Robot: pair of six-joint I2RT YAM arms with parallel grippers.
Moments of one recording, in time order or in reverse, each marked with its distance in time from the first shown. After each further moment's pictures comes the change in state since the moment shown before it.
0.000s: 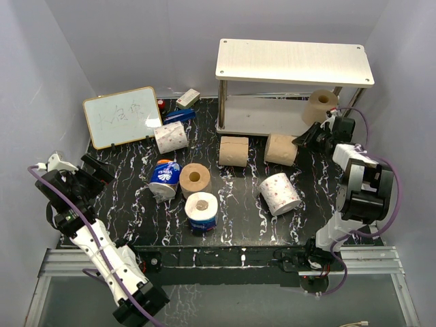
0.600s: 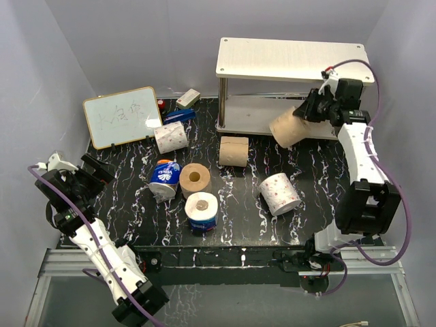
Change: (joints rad) left arm 0.001 0.009 0.000 0.000 0.004 0.000; right arm 0.101 -0.128 0.412 -0.438 0.038 -0.220
